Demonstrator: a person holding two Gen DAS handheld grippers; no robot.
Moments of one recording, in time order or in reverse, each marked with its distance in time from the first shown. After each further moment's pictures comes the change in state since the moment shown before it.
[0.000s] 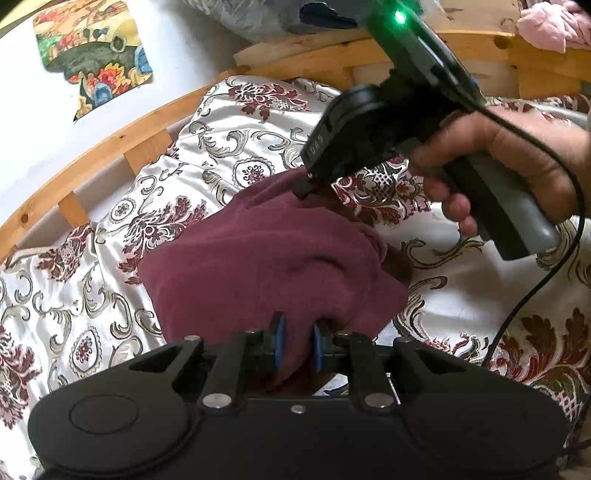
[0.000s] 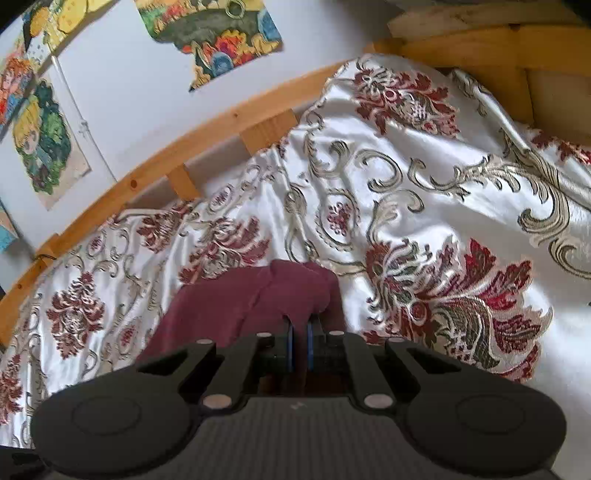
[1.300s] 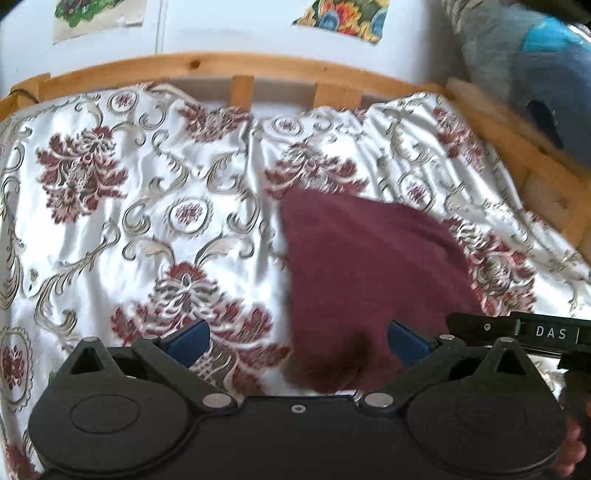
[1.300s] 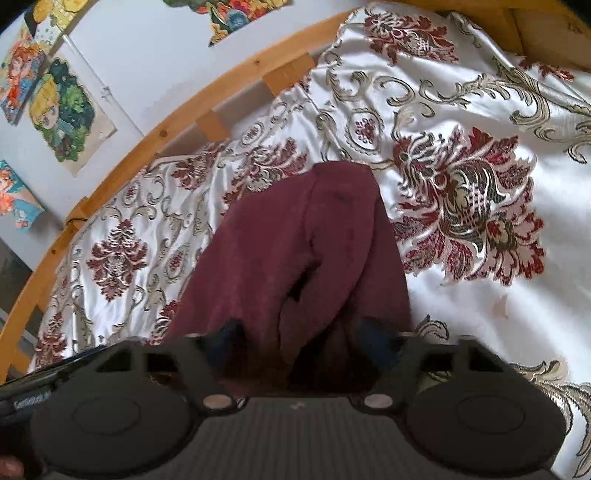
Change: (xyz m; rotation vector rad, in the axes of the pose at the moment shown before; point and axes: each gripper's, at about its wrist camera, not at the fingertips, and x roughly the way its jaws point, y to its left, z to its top) left arm -0.040 0.084 -0.028 -0.701 0.082 0.178; right arm -0.055 0.033 -0.059 0.059 0.176 0.077
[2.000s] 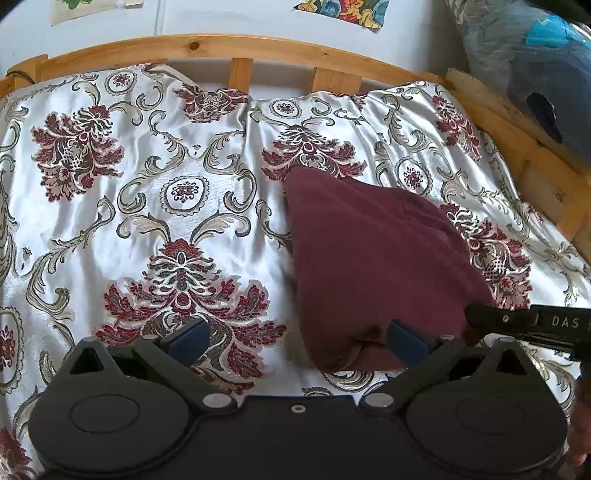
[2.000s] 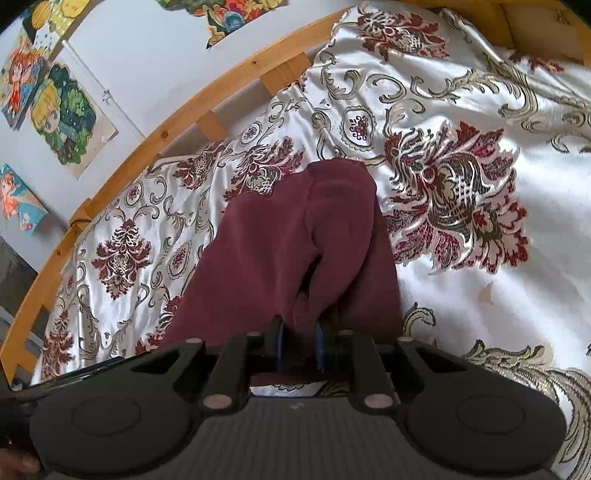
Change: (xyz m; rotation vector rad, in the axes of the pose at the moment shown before) left arm 0.000 0.009 -0.011 -0.031 0.034 -0.040; right arm -0.017 -0.009 -0.004 0.031 -0.004 0.017
